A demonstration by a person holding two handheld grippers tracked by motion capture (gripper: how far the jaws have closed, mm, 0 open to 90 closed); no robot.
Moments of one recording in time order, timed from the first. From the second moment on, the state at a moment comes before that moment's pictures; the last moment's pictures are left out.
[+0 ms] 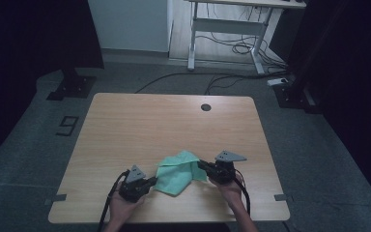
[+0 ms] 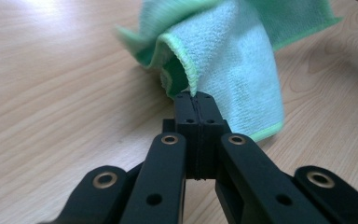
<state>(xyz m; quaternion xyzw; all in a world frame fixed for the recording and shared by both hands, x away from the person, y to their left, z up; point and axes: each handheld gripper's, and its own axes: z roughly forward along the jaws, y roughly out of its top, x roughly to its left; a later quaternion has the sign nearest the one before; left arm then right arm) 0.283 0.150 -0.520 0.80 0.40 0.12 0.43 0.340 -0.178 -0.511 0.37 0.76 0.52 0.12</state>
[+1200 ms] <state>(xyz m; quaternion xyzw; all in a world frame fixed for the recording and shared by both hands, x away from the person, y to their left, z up) 0.283 0.192 -0.513 0.79 0.42 0.06 0.45 0.358 -0.210 -0.492 0.41 0.74 0.51 0.12</state>
